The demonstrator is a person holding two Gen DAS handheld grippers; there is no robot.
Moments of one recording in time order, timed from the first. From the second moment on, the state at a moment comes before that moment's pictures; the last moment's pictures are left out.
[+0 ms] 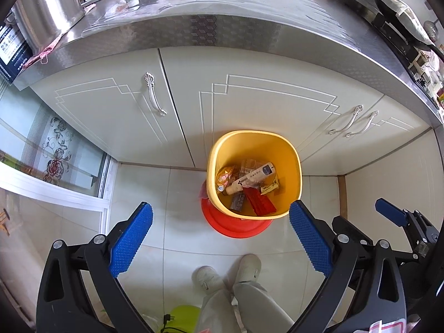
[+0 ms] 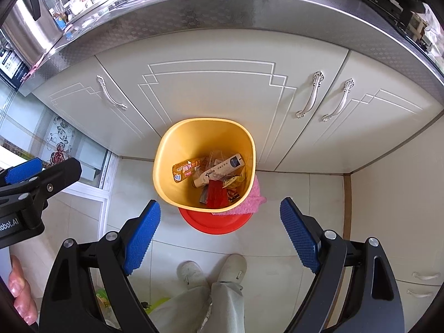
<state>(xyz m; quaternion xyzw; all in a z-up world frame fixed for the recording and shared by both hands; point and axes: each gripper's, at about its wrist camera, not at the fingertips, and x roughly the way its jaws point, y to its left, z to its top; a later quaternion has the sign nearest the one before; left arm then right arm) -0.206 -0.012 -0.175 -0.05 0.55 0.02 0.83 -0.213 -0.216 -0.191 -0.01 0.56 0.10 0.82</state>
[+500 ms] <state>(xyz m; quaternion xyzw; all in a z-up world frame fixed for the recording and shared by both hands) -0.206 -0.008 -0.175 -0.05 0.56 0.02 0.83 -0.214 -0.215 -0.191 -0.01 0.57 0.10 0.82</state>
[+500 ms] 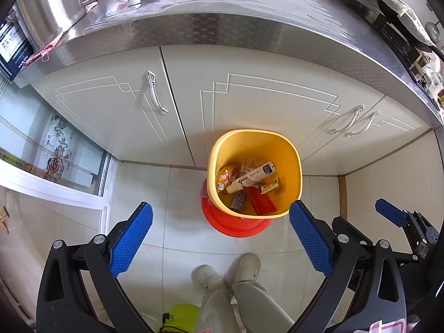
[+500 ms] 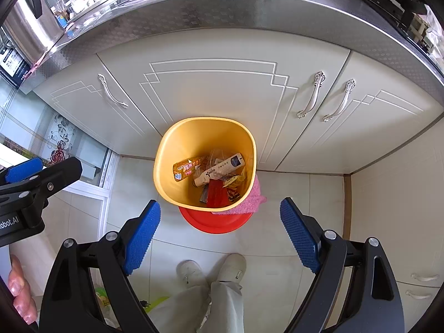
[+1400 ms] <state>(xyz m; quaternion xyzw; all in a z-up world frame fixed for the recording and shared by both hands) -0.206 -0.003 -0.180 -0.05 0.56 0.02 0.83 -0.213 -0.209 -0.192 -0.02 0.57 0.11 0.82</state>
